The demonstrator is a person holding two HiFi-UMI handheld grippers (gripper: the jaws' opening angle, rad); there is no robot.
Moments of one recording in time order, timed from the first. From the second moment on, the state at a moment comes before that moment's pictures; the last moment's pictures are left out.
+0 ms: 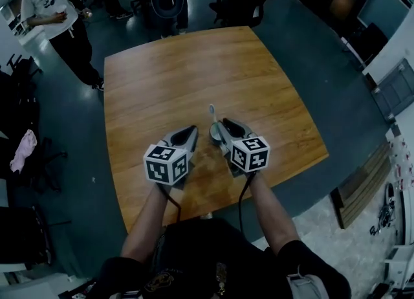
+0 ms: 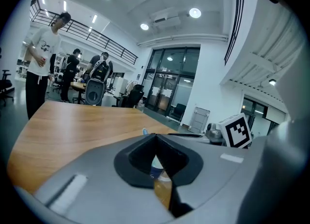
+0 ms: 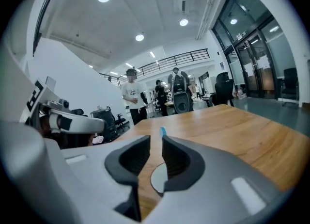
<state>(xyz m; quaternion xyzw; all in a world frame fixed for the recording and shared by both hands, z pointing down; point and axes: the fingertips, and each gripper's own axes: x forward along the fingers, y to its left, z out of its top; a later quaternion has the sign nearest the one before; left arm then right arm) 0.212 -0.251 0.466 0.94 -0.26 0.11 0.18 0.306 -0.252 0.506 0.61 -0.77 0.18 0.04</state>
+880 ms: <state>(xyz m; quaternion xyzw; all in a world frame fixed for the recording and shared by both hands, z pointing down) 0.169 -0.149 0.400 0.97 -0.17 0.08 0.14 0.233 -0.115 0.376 0.66 -0.75 0.08 -0.07</state>
